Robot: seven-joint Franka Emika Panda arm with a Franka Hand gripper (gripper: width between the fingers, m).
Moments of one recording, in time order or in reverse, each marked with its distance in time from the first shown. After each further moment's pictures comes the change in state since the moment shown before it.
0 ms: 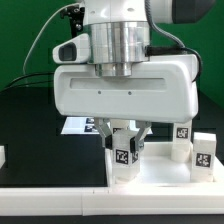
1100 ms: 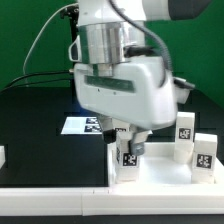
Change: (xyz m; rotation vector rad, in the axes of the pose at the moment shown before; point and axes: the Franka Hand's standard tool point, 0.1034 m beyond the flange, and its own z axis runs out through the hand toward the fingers) arm -0.008 -0.005 -0.005 0.008 -0.041 0.157
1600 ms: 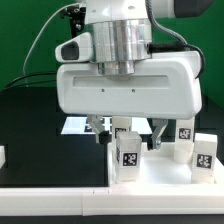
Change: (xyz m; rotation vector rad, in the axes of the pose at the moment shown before) arm 0.001 0.005 0.004 -0.034 -0.005 -0.598
